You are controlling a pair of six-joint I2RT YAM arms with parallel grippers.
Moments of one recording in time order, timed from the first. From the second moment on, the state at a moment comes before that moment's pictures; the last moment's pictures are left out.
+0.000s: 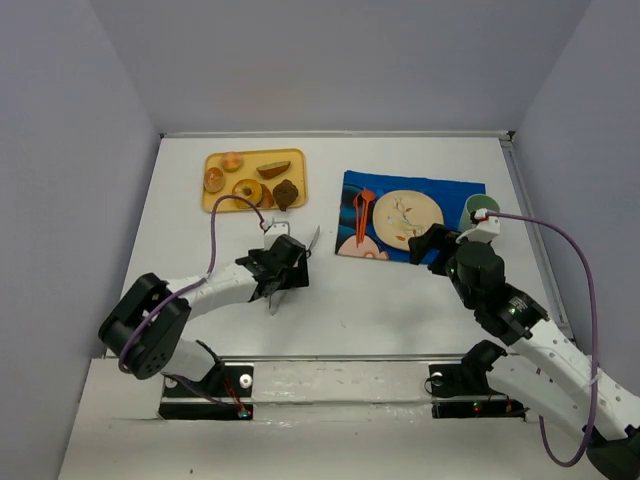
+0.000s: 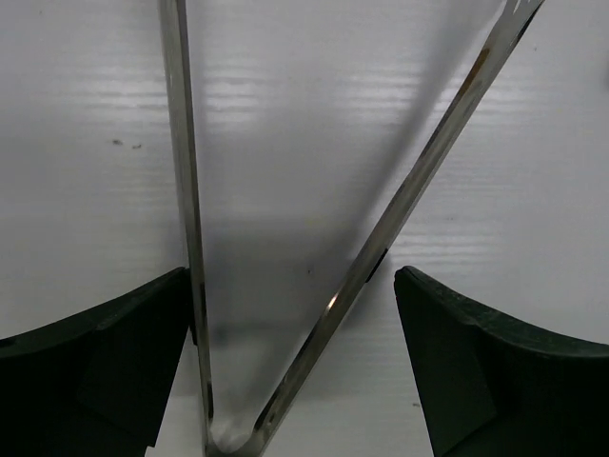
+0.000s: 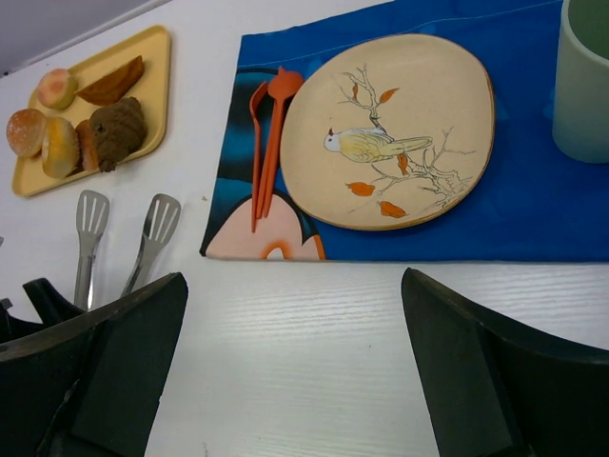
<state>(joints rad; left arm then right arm) -0.72 1.37 0.61 -0.22 -0.35 -0.68 0.64 0.64 0.62 -0.33 0.49 0.60</state>
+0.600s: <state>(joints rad) -0.71 1.57 0.77 -0.20 -0.40 -0.63 0.64 0.58 0.61 -0.33 0.49 0.60</state>
